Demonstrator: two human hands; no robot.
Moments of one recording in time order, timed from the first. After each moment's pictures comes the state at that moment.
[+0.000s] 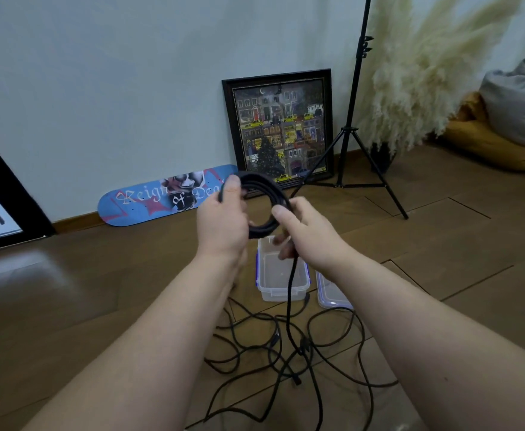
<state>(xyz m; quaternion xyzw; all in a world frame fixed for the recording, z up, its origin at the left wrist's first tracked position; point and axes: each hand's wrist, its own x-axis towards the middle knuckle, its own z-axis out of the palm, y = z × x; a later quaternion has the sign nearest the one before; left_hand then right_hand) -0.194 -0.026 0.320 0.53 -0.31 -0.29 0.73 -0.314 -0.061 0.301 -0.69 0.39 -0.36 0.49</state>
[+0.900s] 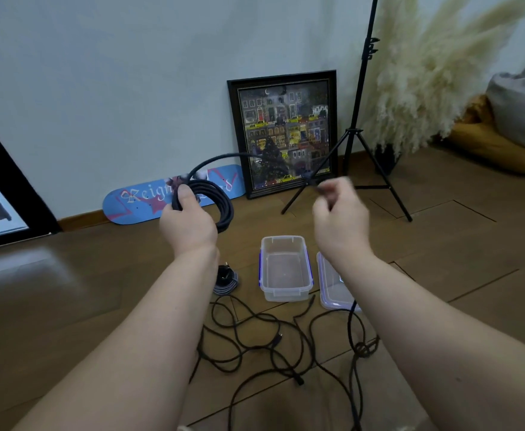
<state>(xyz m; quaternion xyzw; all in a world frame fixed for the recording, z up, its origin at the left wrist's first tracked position) -0.147 -0.027 0.312 0.64 -0.16 -0.13 0.74 -0.325 -0.066 0.310 -0.66 0.51 -0.49 0.26</state>
